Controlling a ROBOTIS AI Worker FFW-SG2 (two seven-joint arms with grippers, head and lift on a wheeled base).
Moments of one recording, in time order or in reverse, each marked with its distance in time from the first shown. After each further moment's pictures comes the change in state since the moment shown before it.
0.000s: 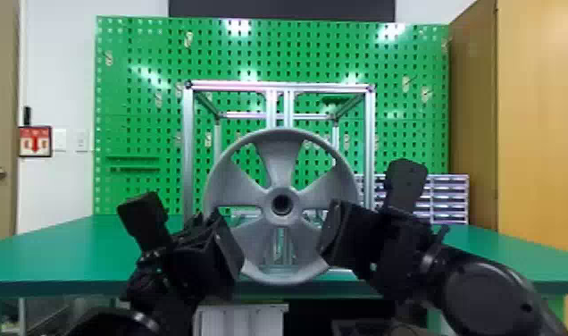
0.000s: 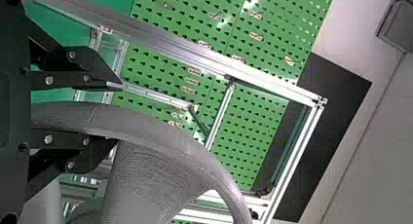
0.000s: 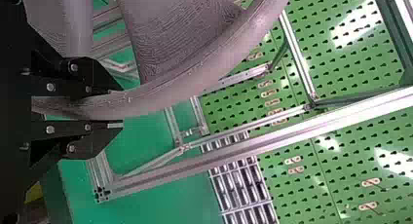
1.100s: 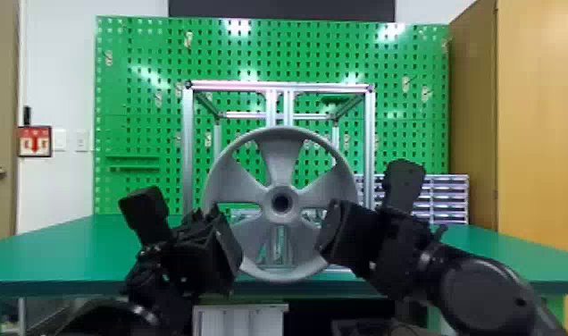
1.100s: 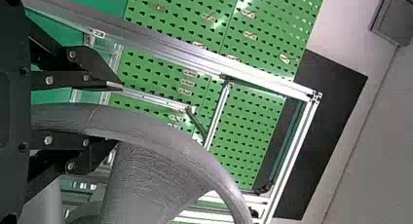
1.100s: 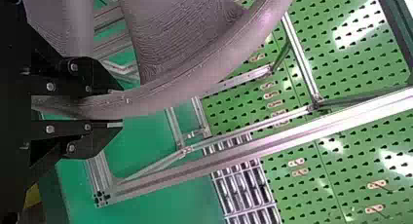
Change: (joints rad) left arm -0.015 0.001 0.020 0.000 -0.045 0.024 0.000; right arm -0.012 0.000 -0.006 0.035 -0.006 -0.005 0.015
